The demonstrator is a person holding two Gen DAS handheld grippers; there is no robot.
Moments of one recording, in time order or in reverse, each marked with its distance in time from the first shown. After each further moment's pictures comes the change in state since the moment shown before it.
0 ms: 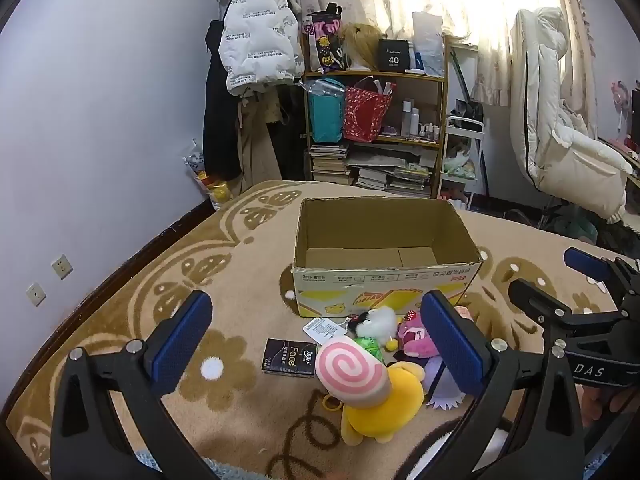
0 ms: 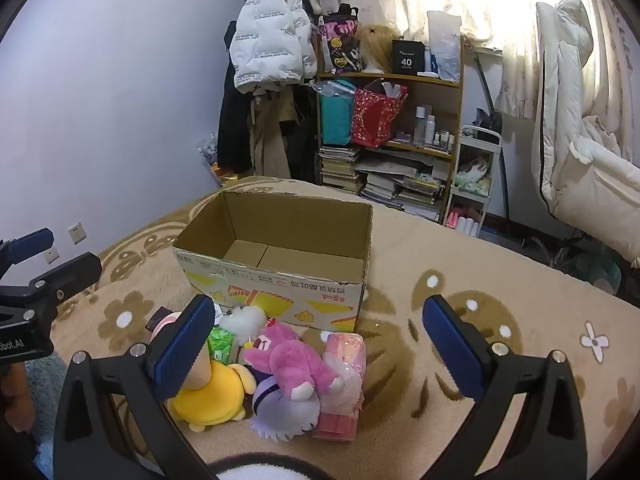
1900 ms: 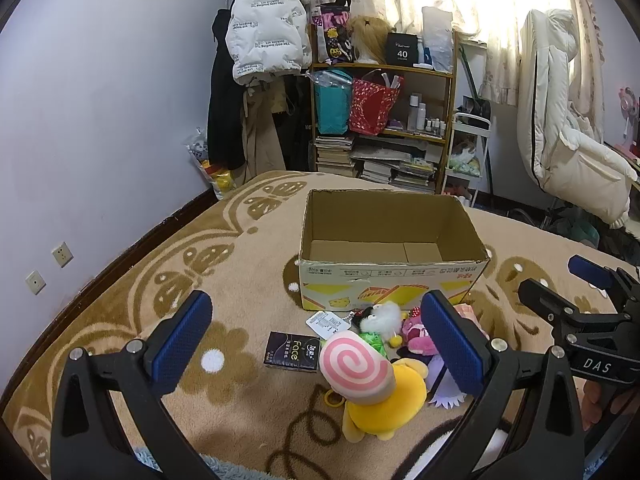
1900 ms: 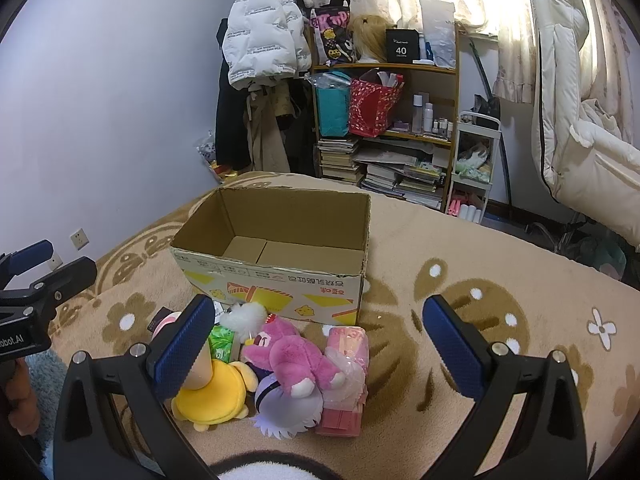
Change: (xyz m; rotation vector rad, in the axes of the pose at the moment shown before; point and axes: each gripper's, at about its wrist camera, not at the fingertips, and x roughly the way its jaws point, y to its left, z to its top) left arm 0.008 0.004 -0.002 -0.015 0.040 0.014; right arm 0.011 -0.005 -0.007 0.040 0.020 0.010
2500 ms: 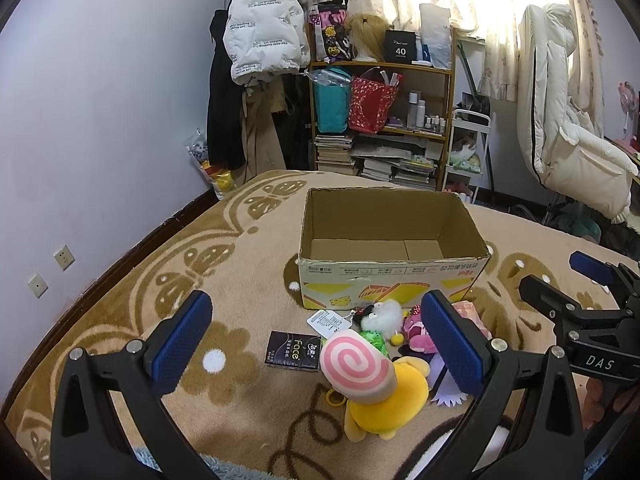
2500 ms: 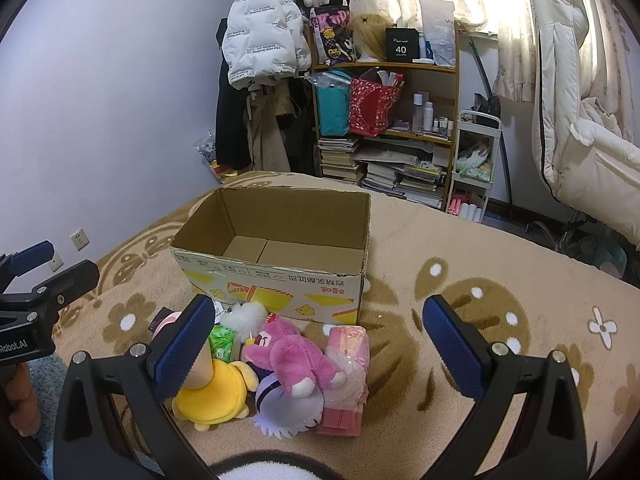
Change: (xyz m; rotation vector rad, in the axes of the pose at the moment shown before) left arm 0.001 0.001 0.000 0.005 0.003 0.003; right arm 0.000 0.000 0.000 0.001 0.000 -0.001
